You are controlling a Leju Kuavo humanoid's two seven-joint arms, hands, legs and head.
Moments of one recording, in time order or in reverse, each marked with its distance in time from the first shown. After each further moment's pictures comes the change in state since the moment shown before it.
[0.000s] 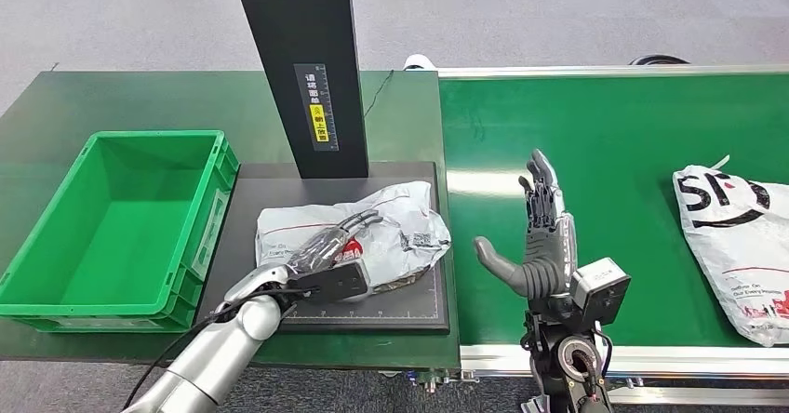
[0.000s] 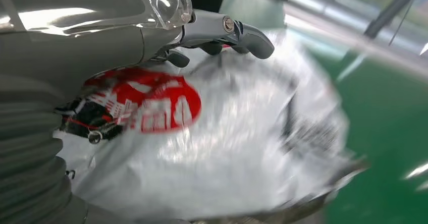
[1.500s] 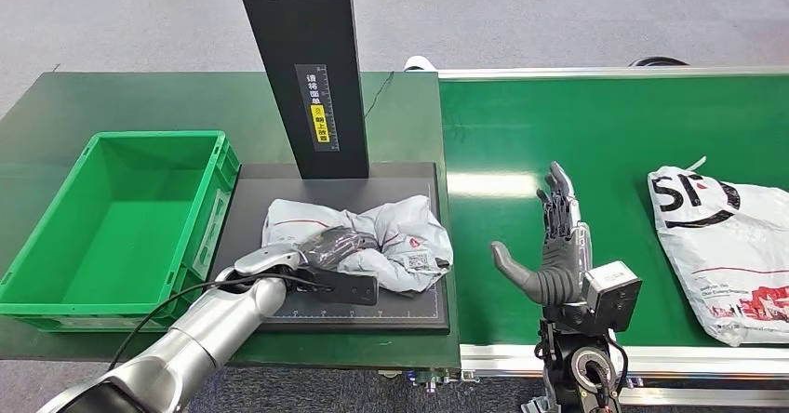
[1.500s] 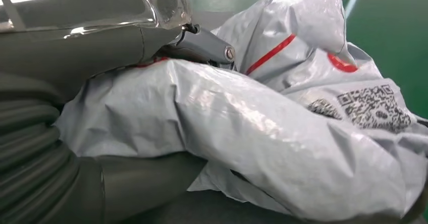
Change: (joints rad) left arm -0.182 0.041 -0.192 0.211 -0.093 -0.051 -0.064; right arm 0.043 0.002 -0.068 -0.017 0.019 -0.001 0.037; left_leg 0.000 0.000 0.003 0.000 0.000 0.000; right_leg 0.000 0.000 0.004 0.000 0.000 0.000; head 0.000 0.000
